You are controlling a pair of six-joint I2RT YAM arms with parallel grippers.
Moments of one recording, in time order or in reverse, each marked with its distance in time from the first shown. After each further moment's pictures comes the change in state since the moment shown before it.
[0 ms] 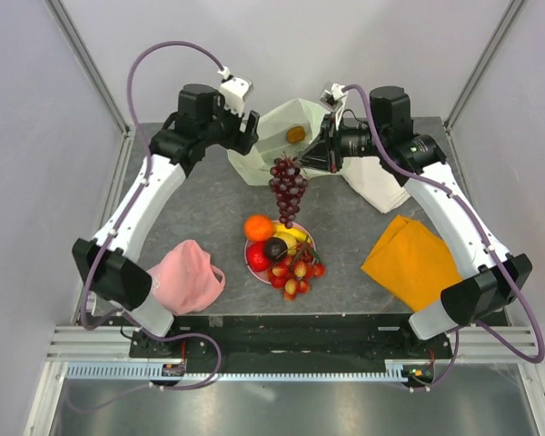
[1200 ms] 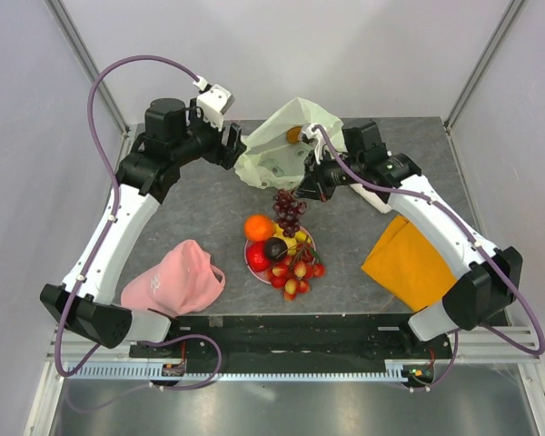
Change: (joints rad) left arm 0.027 -0.288 -0.156 -0.017 0.084 0.023; right arm 0.106 -0.037 -0.230 -0.072 0.212 -0.126
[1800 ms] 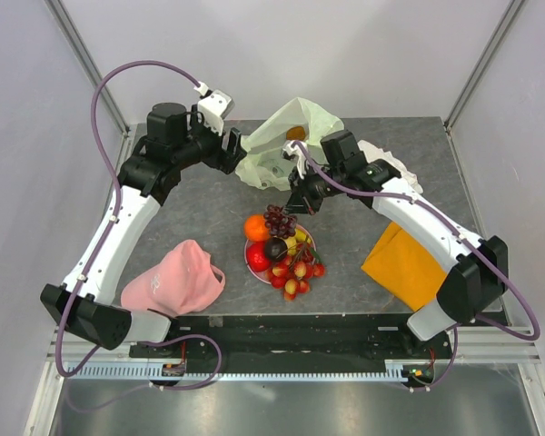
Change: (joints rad) left arm 0.007 -0.008 -0.042 0.004 0.027 -0.016; right arm 0.080 0.077 -0.015 -0.014 0.021 -0.014
